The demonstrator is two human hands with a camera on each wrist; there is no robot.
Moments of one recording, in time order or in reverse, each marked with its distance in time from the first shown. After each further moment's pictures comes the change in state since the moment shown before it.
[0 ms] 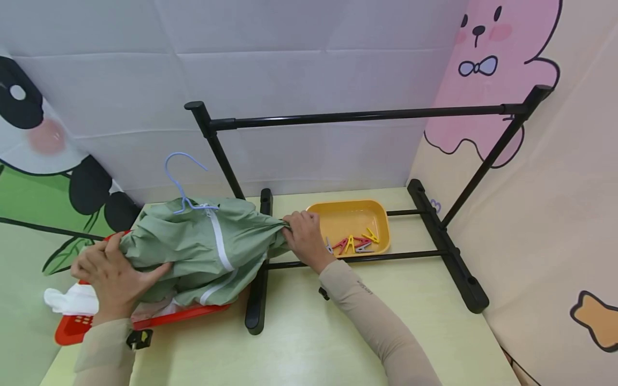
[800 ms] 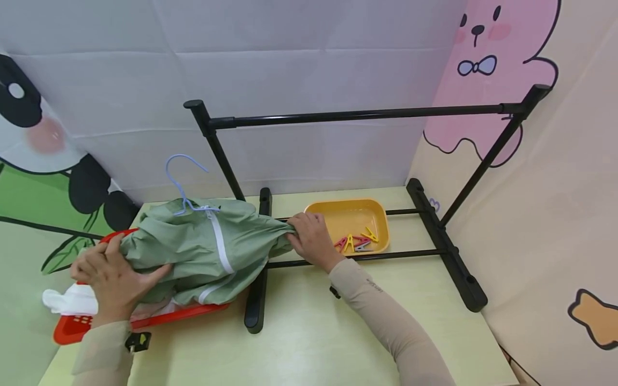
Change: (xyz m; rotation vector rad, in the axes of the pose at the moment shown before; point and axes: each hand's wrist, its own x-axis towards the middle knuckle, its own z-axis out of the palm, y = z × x) left_hand -0.005 -0.001 0.000 -0.004 0.031 0.022; right_hand -0.012 0.014 -0.013 0.022 -0.047 -0.087
